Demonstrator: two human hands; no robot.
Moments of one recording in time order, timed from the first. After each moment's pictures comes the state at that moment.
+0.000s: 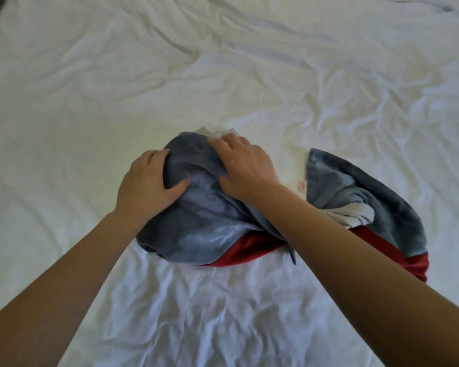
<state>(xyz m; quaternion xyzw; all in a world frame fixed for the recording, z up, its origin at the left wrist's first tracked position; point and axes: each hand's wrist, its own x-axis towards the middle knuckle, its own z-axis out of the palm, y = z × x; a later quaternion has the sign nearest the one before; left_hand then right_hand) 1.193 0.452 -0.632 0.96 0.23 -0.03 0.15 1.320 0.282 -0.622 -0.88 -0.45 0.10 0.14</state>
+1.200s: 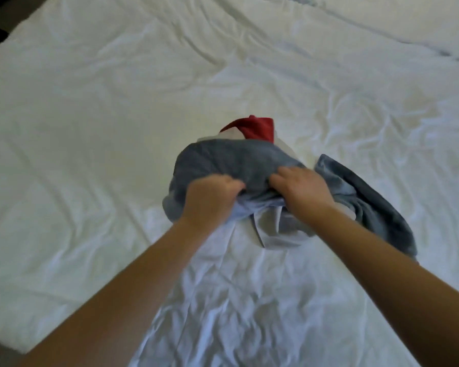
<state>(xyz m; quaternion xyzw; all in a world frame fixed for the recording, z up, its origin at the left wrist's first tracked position) 1.184 0.369 -0.609 0.98 0.06 0.12 0.15 1.306 0.212 -0.596 -0.84 -0.54 0.02 0.05</state>
